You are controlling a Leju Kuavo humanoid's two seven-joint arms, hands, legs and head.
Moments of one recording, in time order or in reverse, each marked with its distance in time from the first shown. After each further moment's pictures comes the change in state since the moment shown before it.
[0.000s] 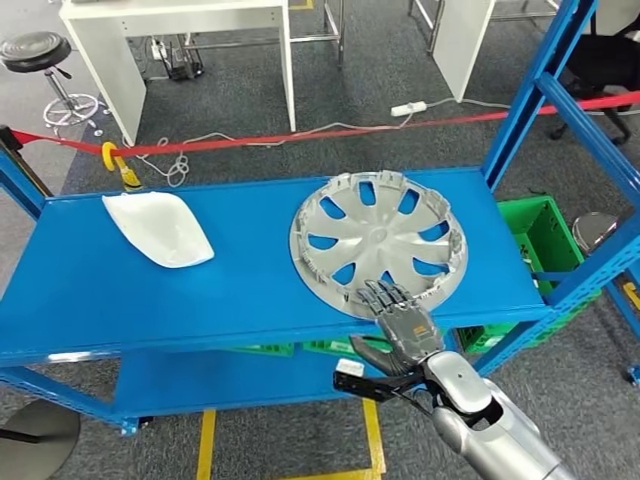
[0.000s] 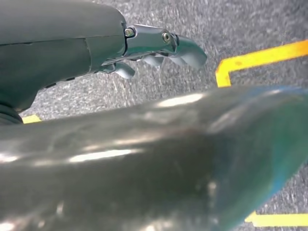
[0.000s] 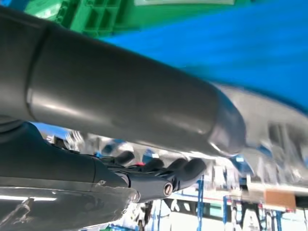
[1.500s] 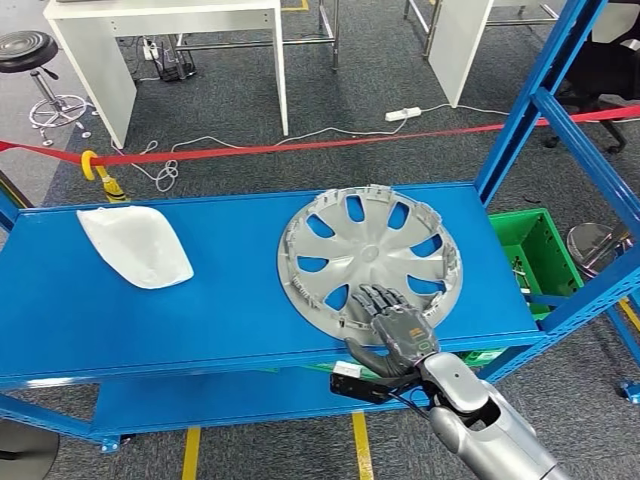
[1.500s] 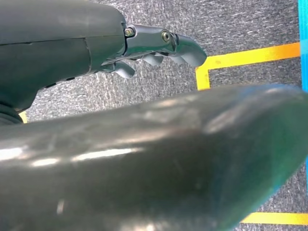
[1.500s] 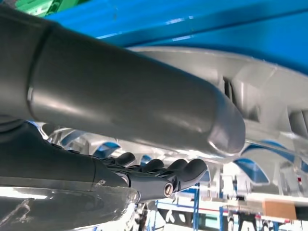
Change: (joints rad) left arm -0.063 -0.046 0.146 0.001 -0.070 0.001 -0.030; right arm 0.011 0.009 -0.010 -0.001 -0.039 0.044 -0.030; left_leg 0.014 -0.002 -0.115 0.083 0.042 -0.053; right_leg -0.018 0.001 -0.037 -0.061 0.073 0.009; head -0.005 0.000
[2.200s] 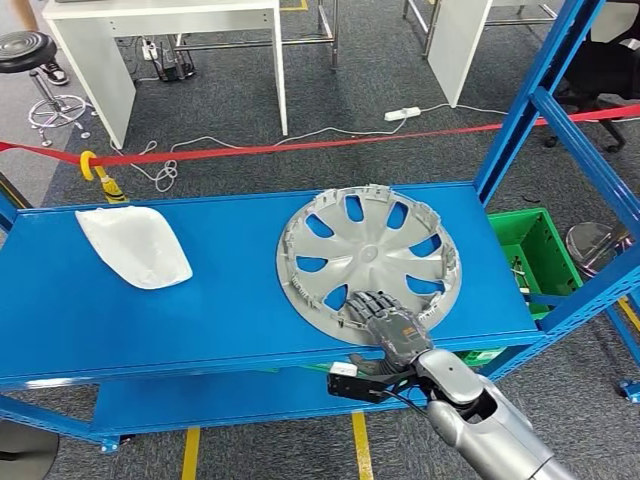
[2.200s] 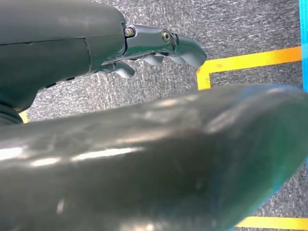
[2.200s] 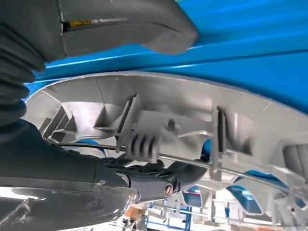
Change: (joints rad) left arm -0.008 0.000 0.026 0.000 -0.022 -0.005 -0.008; right arm -0.034 -0.001 0.025 0.033 -0.018 0.097 0.017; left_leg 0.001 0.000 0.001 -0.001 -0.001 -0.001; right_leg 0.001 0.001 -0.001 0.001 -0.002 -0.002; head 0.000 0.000
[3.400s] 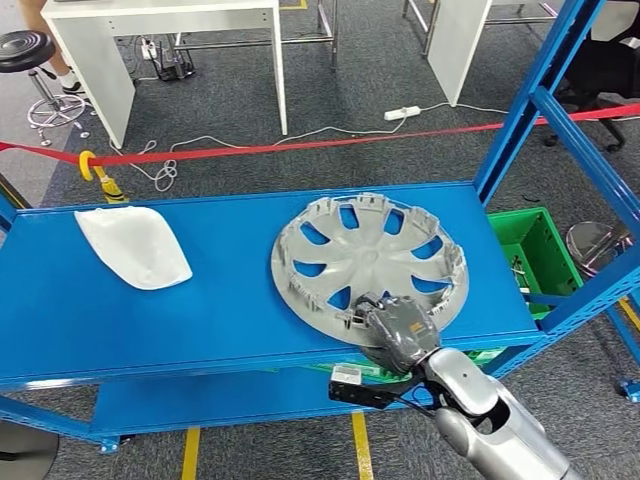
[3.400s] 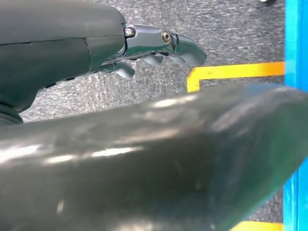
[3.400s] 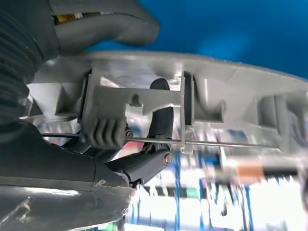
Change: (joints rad) left arm 0.015 -0.001 -0.034 0.000 0.099 0.061 -0.020; right arm 0.043 -0.034 -0.015 -0.213 0.023 -0.139 -0.072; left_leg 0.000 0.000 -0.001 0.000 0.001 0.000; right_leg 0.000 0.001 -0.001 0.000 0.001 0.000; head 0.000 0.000
